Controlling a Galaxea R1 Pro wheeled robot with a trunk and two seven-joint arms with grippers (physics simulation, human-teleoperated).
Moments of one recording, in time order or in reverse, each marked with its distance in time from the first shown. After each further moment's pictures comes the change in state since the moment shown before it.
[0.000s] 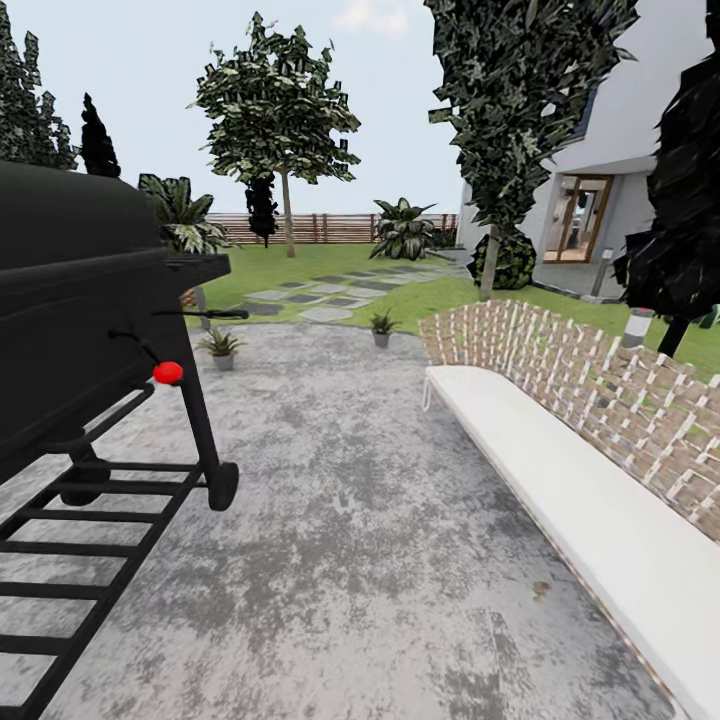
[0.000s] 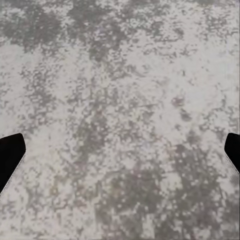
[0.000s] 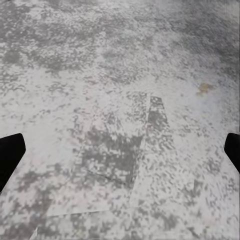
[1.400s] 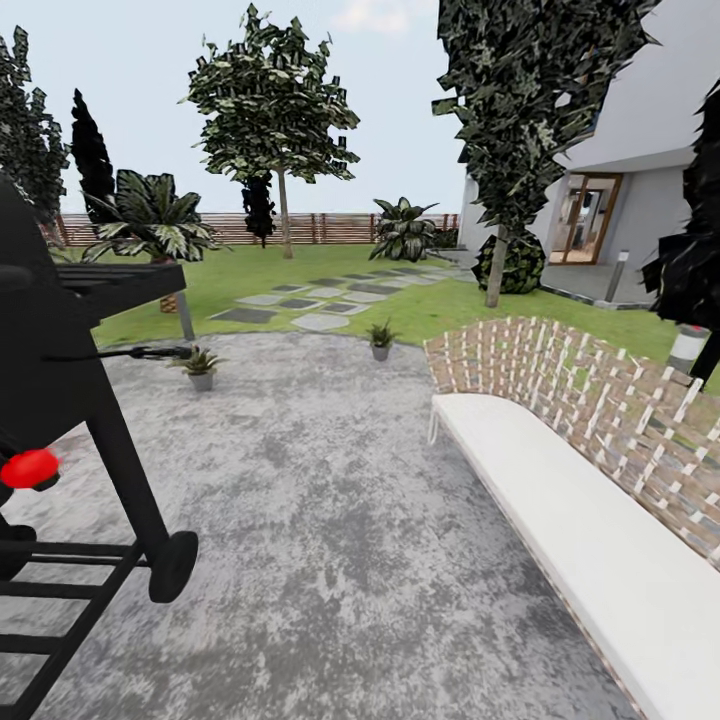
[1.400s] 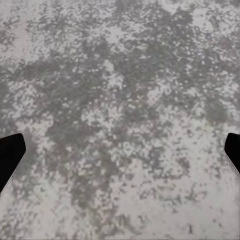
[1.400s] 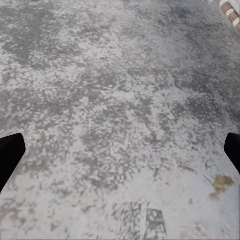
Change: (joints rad) left arm 0.000 0.000 0.000 0.000 -0.004 0.000 0.001; right arm 0.000 0.000 0.000 -0.001 0.000 0.000 0.001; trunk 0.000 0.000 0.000
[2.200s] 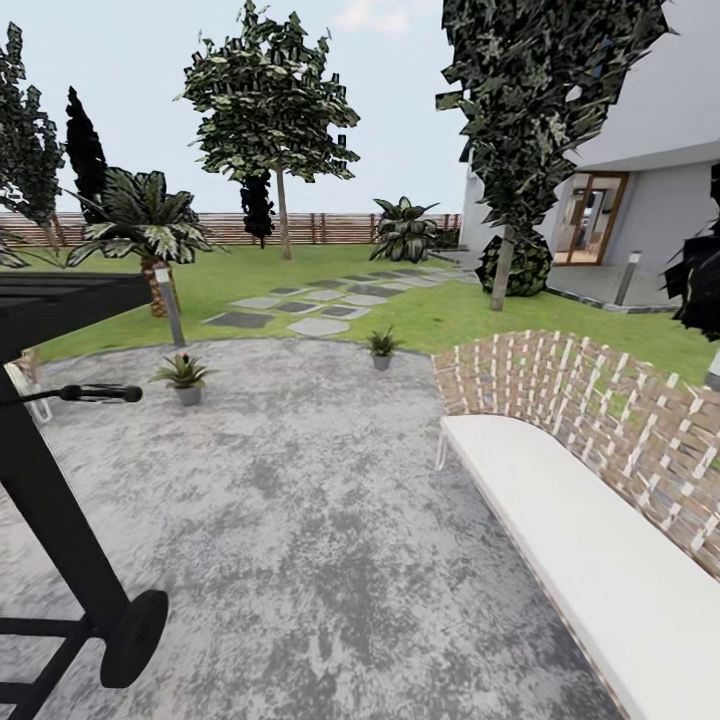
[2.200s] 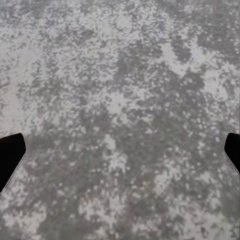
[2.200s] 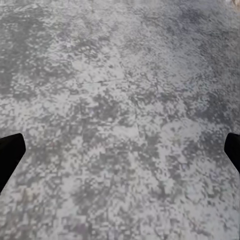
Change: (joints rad) left arm 0.000 0.000 0.000 0.000 -0.001 0.000 -0.001; right arm 0.000 0.000 0.000 0.062 0.002 0.000 0.002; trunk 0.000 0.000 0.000
